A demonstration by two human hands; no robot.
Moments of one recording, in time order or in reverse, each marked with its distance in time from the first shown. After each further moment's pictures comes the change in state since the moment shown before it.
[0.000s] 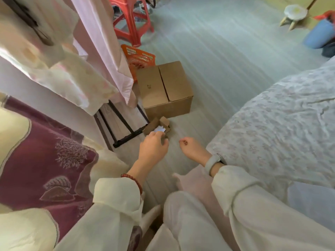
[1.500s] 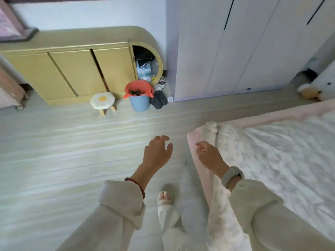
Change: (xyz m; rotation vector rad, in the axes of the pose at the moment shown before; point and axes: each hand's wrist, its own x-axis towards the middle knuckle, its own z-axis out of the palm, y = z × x) left_hand 0.768 0.968 0.211 0.210 -0.524 1.116; right_hand 0.449 0.311 -0.926 0.527 1.099 0.704
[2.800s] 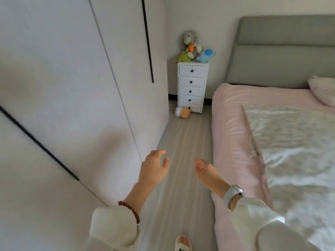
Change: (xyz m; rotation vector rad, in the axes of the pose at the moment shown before) left_hand 0.874 0.518 0.231 0.007 -0.568 0.909; right_hand 0.711 0.128 -0.462 0.320 0.759 0.670
